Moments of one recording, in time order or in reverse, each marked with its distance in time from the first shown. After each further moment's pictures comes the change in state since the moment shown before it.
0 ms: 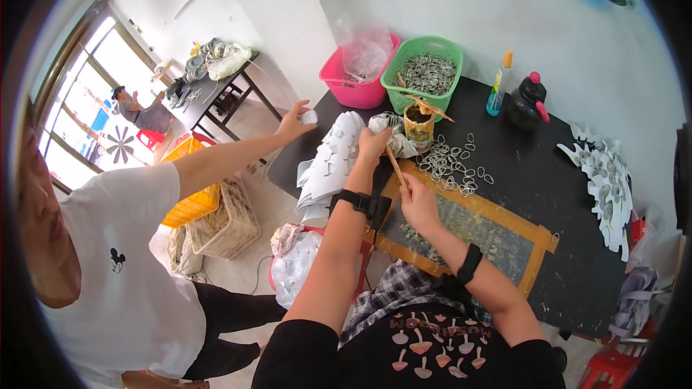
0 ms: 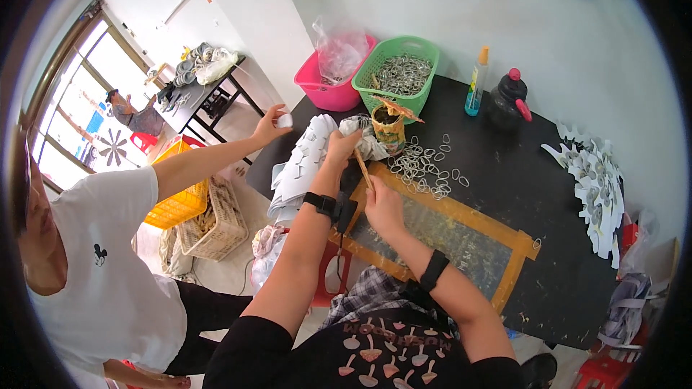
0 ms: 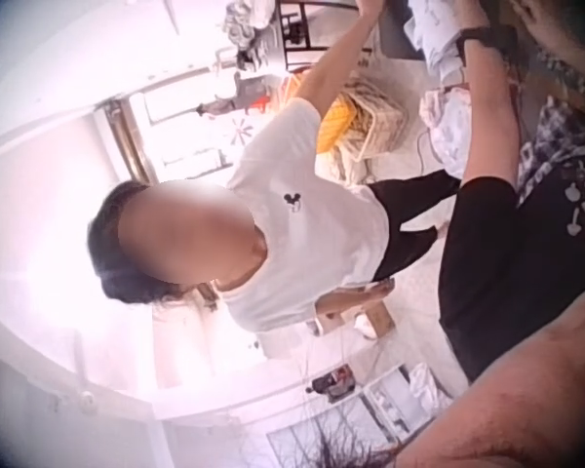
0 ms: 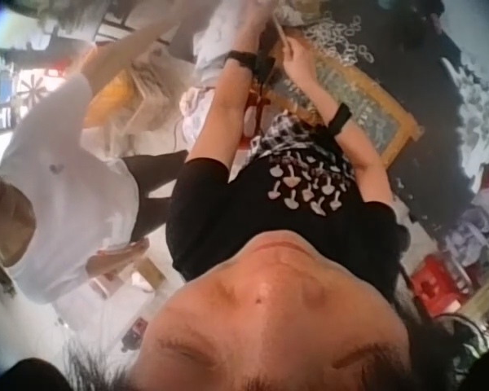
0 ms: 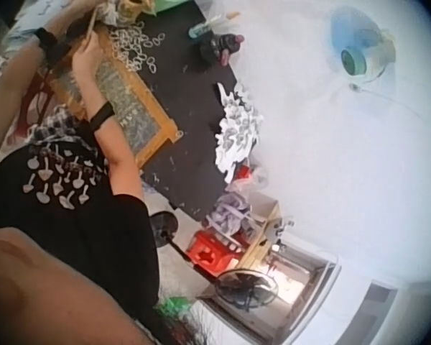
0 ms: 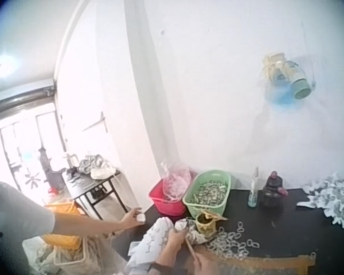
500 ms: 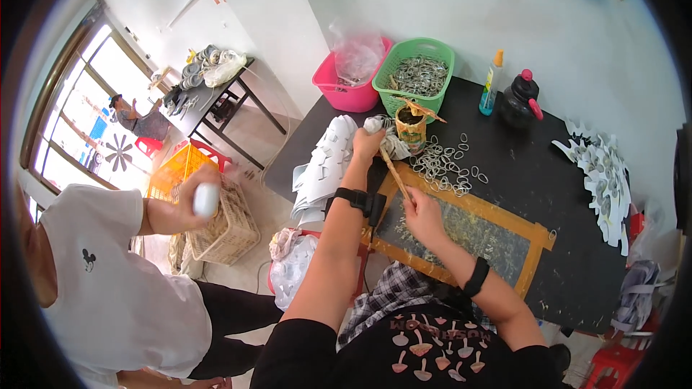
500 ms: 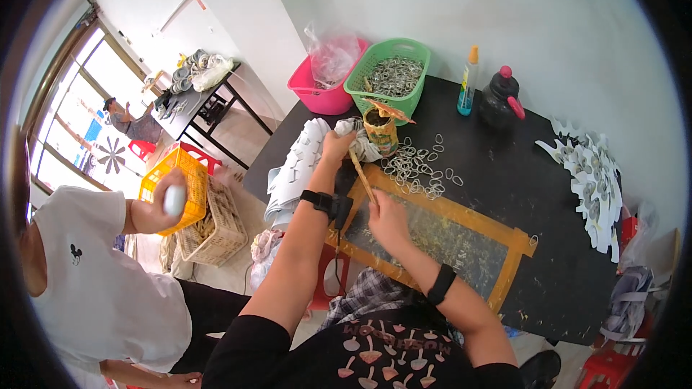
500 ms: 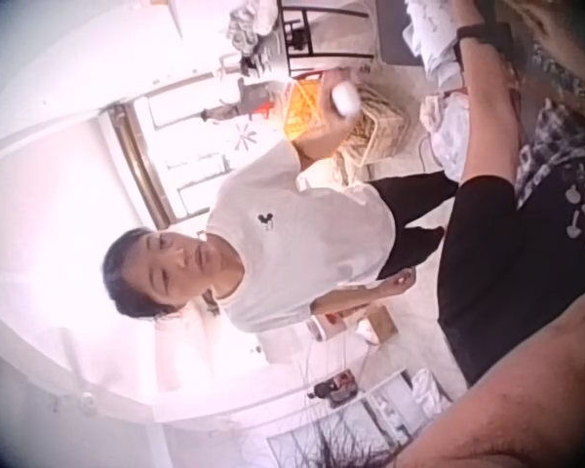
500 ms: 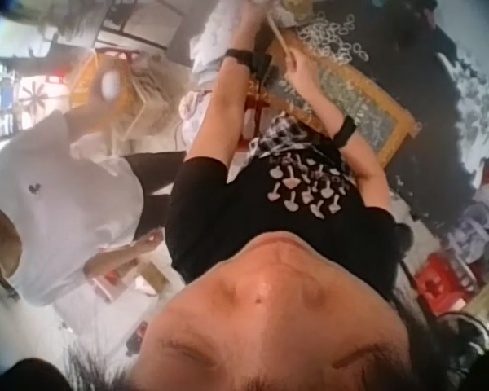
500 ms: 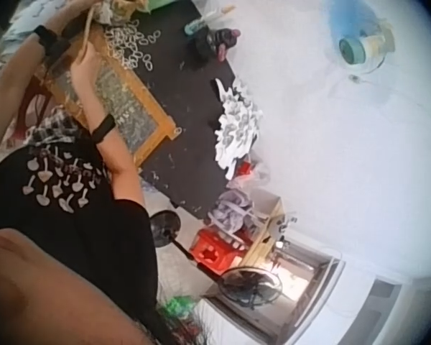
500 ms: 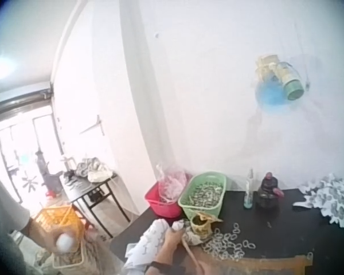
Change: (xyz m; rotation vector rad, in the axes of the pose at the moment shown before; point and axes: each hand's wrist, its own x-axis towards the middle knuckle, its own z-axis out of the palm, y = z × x) left_hand 0.009 0.000 0.004 0.095 0.032 0.012; right_hand -0.022 -0.004 -0.029 -0.027 -0.034 0.012
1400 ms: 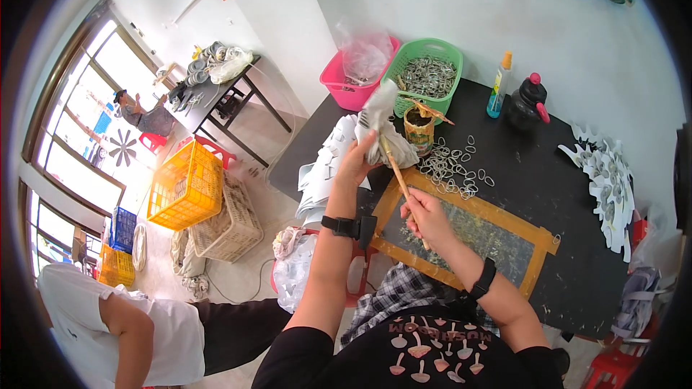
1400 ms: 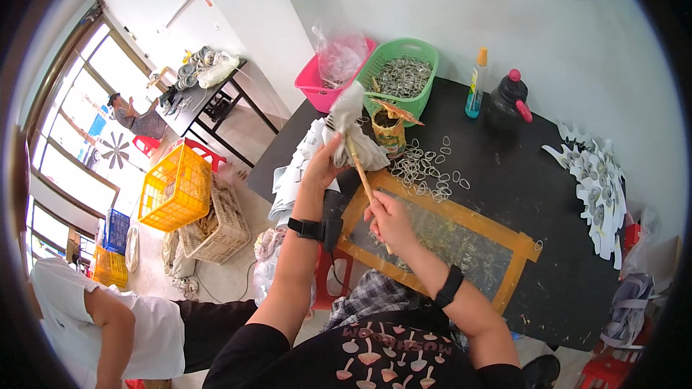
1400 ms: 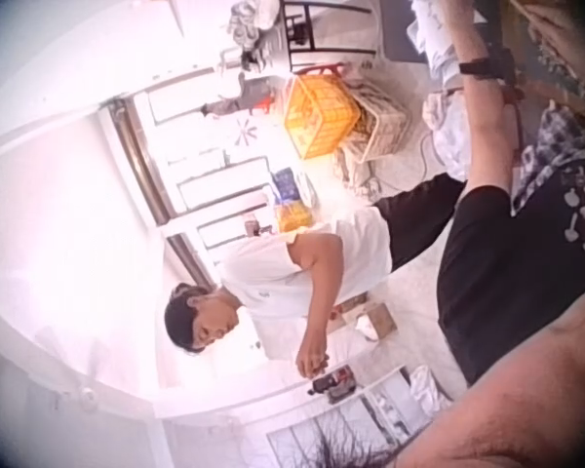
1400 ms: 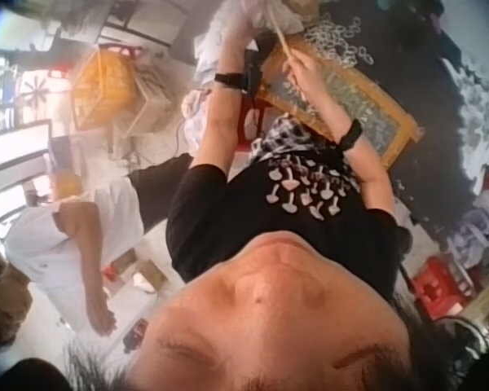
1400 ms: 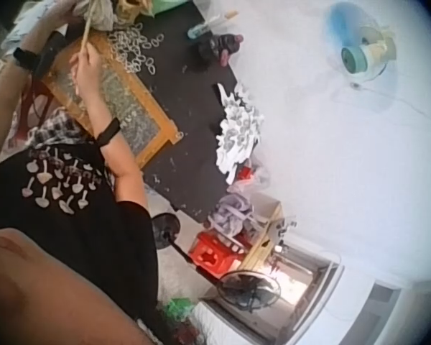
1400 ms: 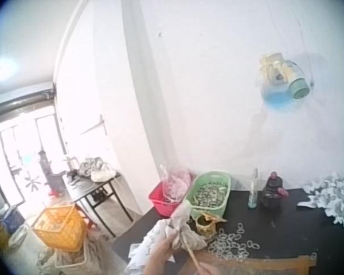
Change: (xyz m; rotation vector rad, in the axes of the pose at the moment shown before) left_hand -0.070 0.043 -0.049 -0.510 -0.336 -0.149; right_hand 0.003 -0.021 -0.015 0.887 -0.381 0.451
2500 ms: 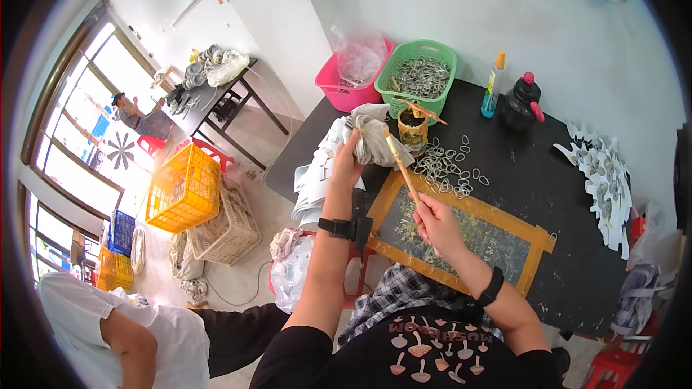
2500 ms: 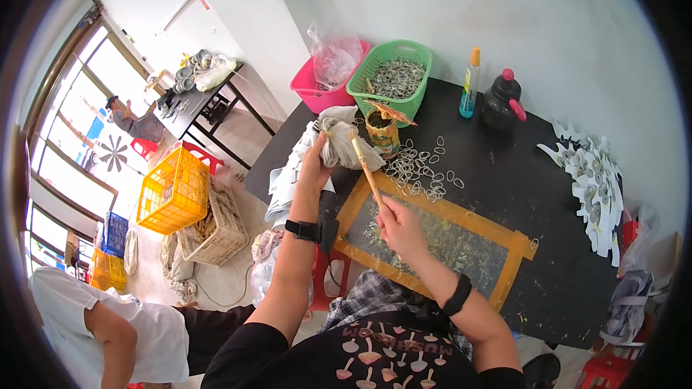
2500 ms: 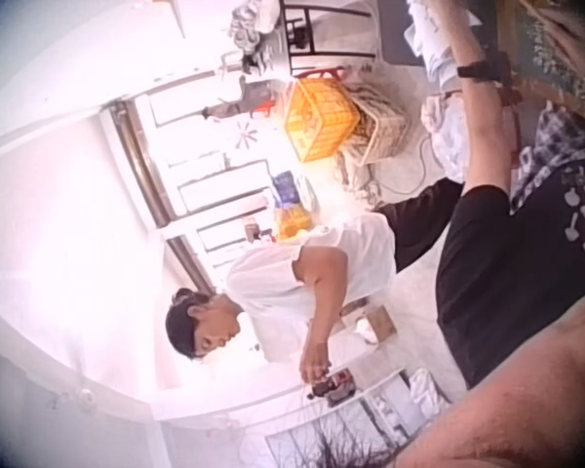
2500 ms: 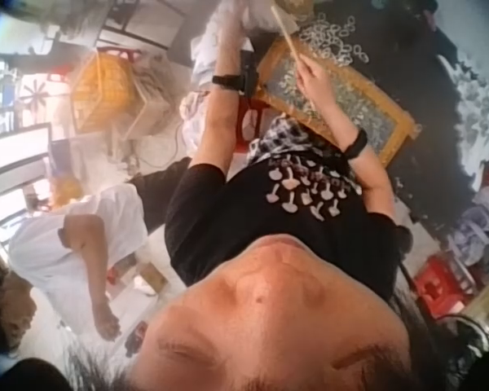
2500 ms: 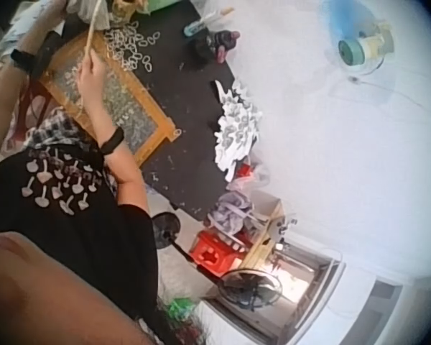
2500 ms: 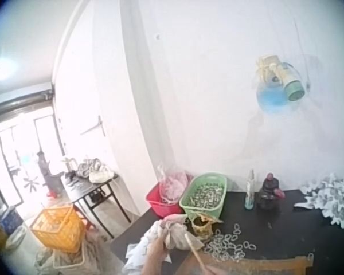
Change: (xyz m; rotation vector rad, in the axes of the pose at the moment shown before) left_hand 0.003 -0.005 -0.003 -0.260 0.070 0.117; right_hand -0.027 -0.010 -0.014 -0.015 0.086 -0.020
